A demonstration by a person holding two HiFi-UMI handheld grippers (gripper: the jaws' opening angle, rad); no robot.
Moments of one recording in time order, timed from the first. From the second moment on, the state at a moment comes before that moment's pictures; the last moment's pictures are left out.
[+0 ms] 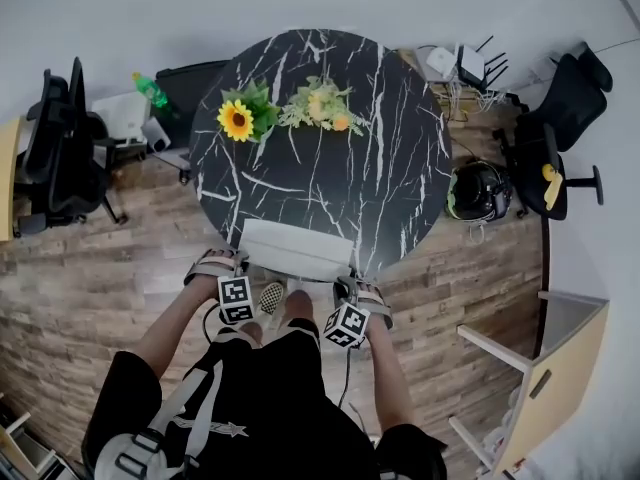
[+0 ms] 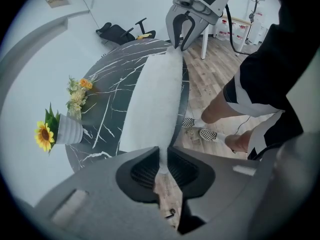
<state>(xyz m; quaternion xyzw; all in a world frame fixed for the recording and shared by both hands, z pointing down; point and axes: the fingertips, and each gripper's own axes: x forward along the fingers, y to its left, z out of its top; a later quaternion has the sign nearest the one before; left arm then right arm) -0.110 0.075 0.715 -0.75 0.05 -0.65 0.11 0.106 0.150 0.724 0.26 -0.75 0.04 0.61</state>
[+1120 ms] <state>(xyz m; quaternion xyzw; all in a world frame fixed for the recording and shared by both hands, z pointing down) -0.096 0.019 0.714 -0.74 0.06 -0.66 0.10 0.124 0.084 0.716 0.26 -0.76 0.04 0.59</state>
